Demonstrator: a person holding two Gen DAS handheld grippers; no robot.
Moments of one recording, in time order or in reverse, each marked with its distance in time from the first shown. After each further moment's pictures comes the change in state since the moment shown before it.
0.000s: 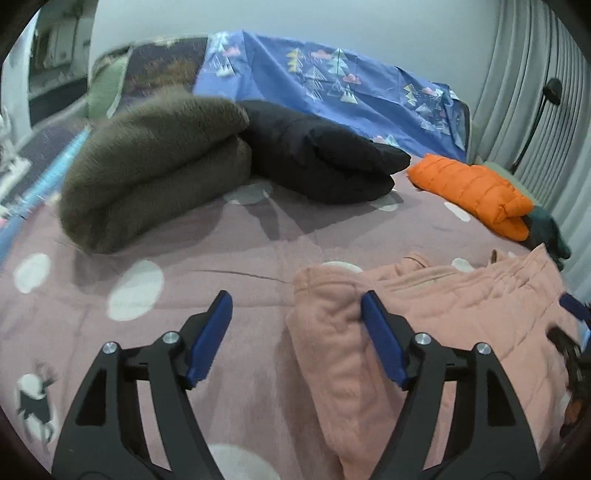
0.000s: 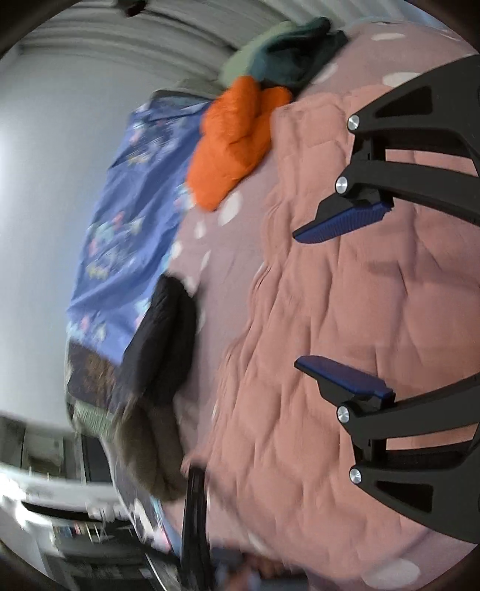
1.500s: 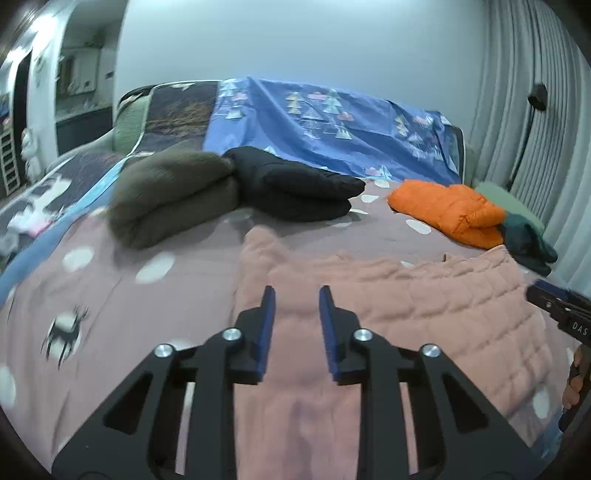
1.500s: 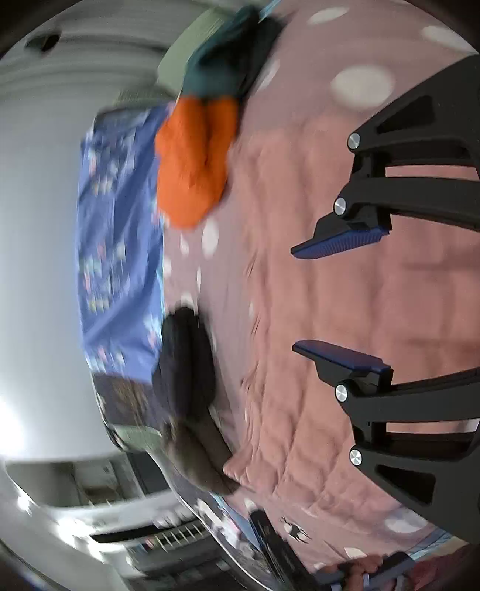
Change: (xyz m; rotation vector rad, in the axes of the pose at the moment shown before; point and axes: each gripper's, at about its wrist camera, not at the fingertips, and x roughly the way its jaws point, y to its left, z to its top) left arm -0.113 -0.101 -0.047 0.037 -0.158 0.120; right arm -0.011 -0.090 0.003 0.298 0.034 0.129
